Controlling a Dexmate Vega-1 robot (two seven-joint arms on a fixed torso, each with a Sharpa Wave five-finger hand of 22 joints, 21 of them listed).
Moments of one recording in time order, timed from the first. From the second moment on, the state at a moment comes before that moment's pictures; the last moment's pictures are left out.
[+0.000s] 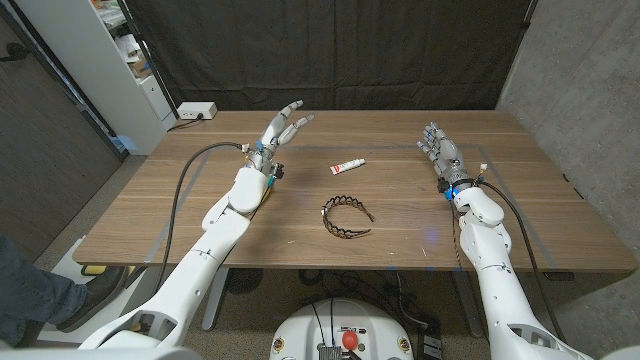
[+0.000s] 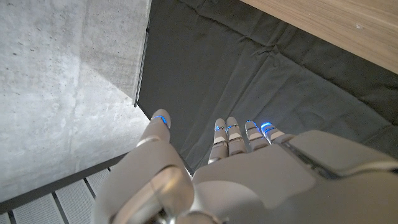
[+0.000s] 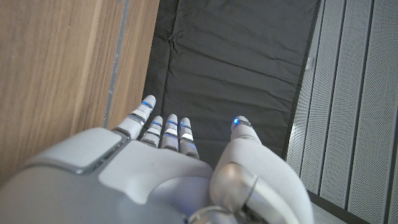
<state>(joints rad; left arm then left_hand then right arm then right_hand) 0.89 0.29 0.23 -1.49 0.36 -0.28 0.17 0.41 0.01 0.42 -0.17 0.23 0.12 0.06 0.22 0.18 0.08 -0.01 0.25 0.19 -0.07 0.03 0.20 0.17 -0.17 0.03 0.23 0.18 -0.94 -0.02 0.22 -1.37 0.18 0.18 0.38 0.35 0.09 0.26 -0.08 0.20 0.13 0.08 0.19 0.19 0.11 0.08 0.19 0.18 0.02 0.02 0.21 0.20 0.22 -0.01 0.19 0.17</state>
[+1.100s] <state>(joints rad) 0.87 0.34 0.31 -1.54 0.53 -0.20 0.25 0.47 0.00 0.43 -0.18 0.23 0.13 0.05 0.22 0.18 0.10 -0.02 0.25 0.19 -0.06 0.03 0.20 0.17 -0.16 0.04 0.22 0.18 -0.95 -0.01 0.22 -1.36 0.19 0.21 0.36 0.35 0.10 0.26 -0.08 0.20 0.13 0.08 0.19 0.19 0.12 0.08 0.20 0.18 0.04 0.03 0.22 0.21 0.22 -0.01 0.19 0.17</state>
